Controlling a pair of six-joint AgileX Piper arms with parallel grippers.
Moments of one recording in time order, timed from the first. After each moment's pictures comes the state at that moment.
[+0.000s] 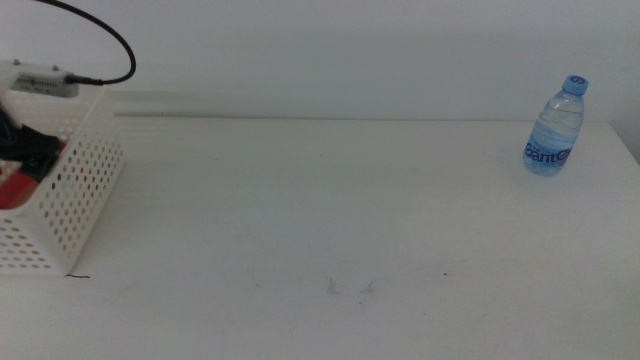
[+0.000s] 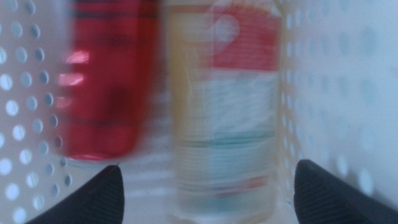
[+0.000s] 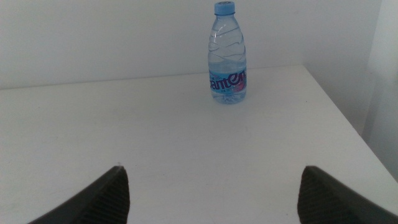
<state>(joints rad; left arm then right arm) 0.25 1.93 -1.59 -0.05 1.12 0.42 0.04 0.00 0.00 -0.16 0.27 0.24</state>
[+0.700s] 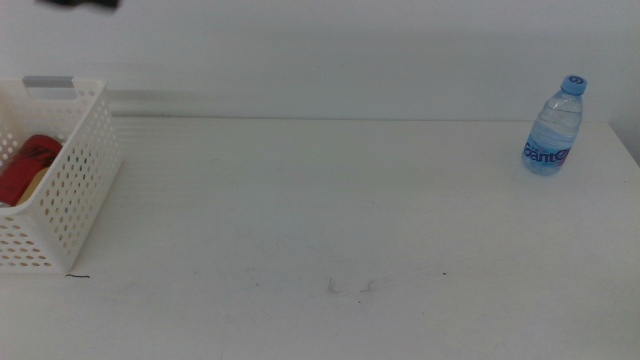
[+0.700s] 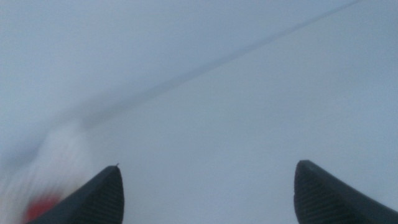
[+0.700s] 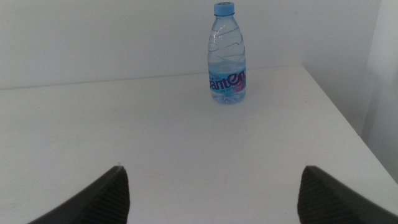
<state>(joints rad) -0.11 1.34 -1.66 -0.18 1.13 0.35 0.04 0.00 0.00 -0.16 0.27 0.24</state>
